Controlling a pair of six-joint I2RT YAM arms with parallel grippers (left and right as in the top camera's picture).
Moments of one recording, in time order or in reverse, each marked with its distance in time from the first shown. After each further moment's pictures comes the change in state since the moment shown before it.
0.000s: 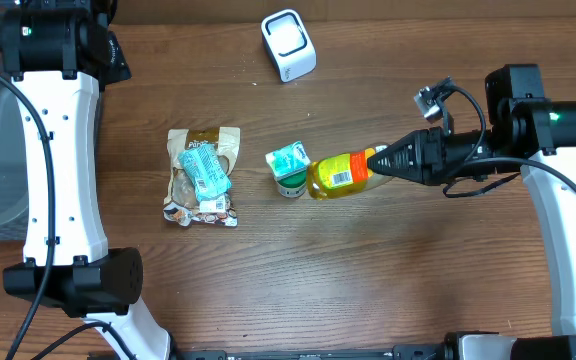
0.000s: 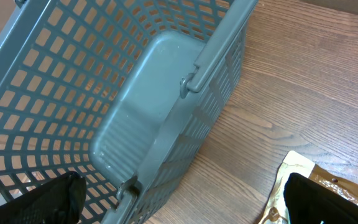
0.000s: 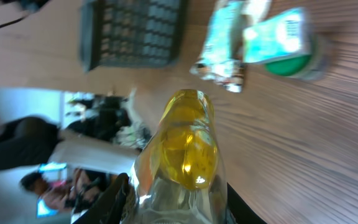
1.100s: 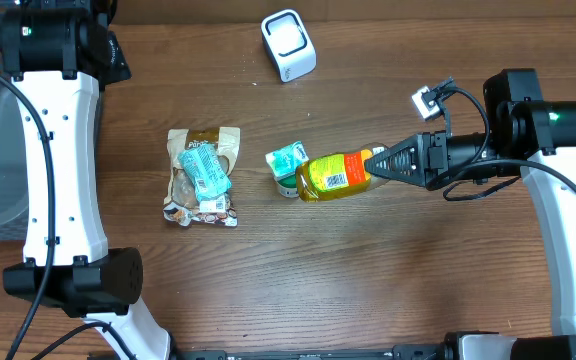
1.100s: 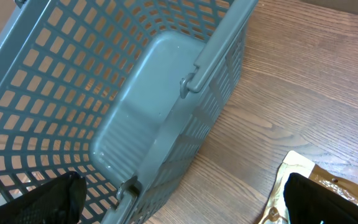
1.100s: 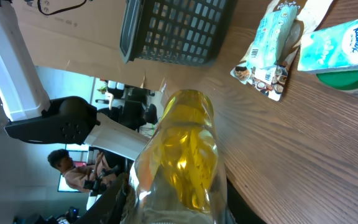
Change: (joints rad) left arm 0.000 0.000 0.000 0.000 0.000 0.000; right arm 0.000 0.000 0.000 -0.055 -0.130 -0.121
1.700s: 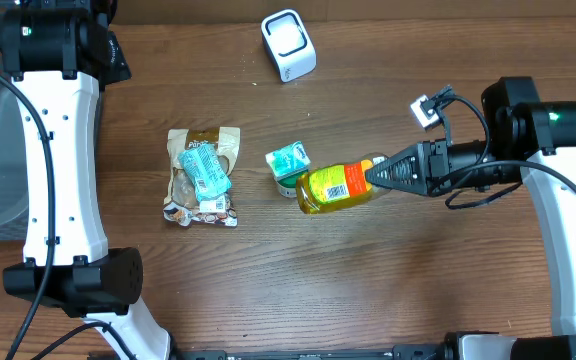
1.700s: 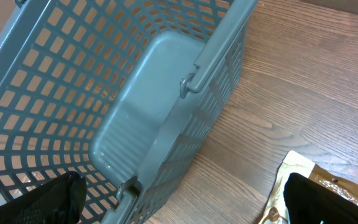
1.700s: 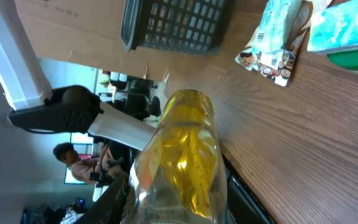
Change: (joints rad) left arm 0.000 0.000 0.000 0.000 0.000 0.000; right arm 0.000 0.000 0.000 -0.127 0.000 -0.103
